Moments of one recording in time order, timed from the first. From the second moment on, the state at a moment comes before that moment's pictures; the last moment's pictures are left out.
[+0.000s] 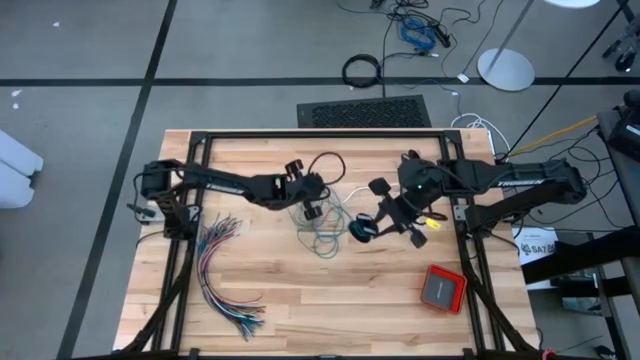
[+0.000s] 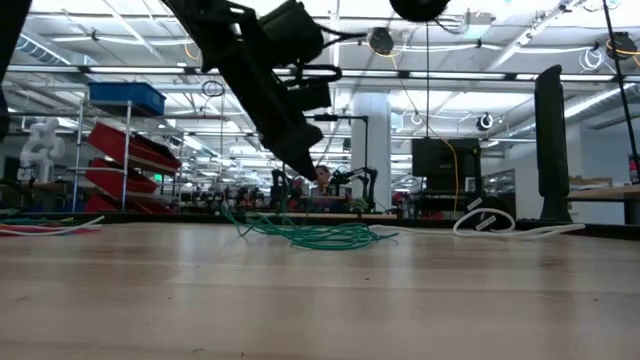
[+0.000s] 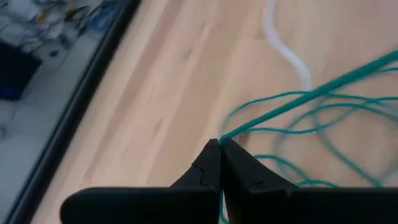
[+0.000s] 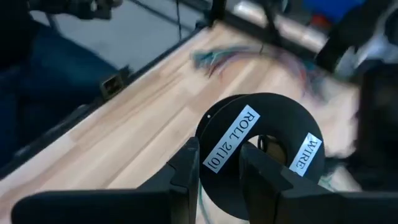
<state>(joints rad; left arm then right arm) 0.12 1.76 1.09 -0.20 -0.45 0.01 0.02 1.16 1.11 -0.57 -0.43 -0.41</state>
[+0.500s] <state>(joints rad) 0.10 1.75 1.09 -0.07 -0.34 0.08 0.03 1.16 1.12 -0.68 -0.28 -0.38</state>
